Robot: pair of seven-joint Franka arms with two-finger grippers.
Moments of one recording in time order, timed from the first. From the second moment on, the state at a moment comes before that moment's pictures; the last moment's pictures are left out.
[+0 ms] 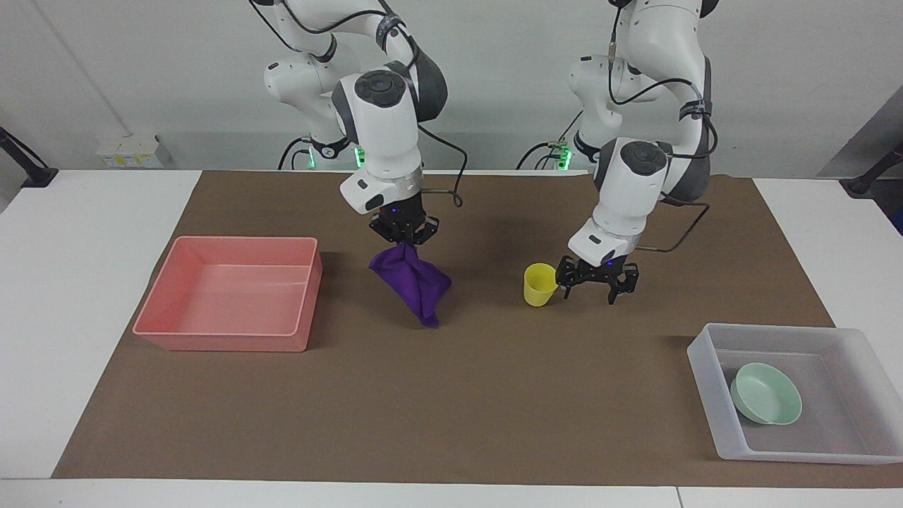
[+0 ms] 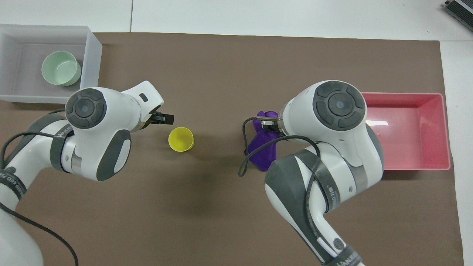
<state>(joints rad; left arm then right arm) -0.24 0.16 -0.13 -2.05 0.06 2.40 -0.18 0.51 0.14 -0.07 -1.75 0.02 1.97 0.61</state>
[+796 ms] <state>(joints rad) -0.31 0.14 -0.13 -2.16 0.06 2.48 -0.36 0.42 0.01 -0.07 -1.59 0.00 1.71 0.60</state>
